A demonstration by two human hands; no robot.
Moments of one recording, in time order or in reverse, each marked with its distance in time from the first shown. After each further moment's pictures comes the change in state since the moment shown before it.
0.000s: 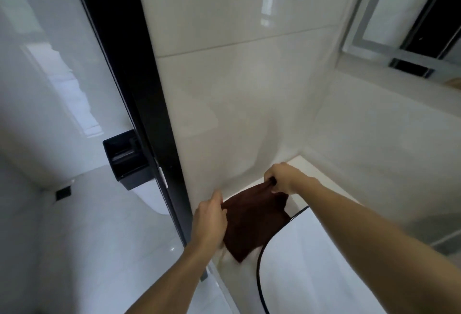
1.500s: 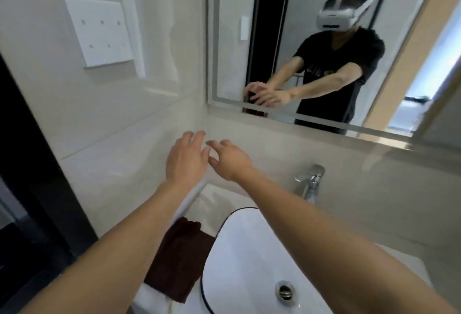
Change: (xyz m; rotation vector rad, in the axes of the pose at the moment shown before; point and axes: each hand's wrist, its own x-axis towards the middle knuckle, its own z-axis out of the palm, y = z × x) left_hand 0.077 0.220 -0.097 0.039 0.121 0.792; right_hand -0.152 -0.037 -0.137 0.162 0.622 0.423
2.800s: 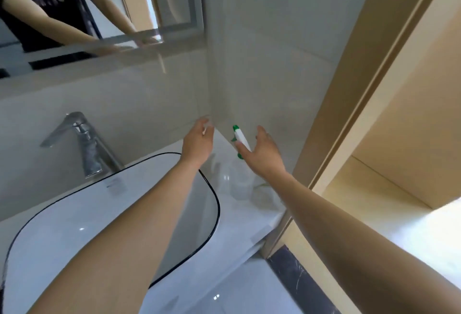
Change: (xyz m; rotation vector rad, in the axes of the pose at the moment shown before) left_hand -0.215 0.404 0.173 -0.808 -0.992 0.263; right_hand -0.482 0.233 -0.022 0.331 0.624 1.294
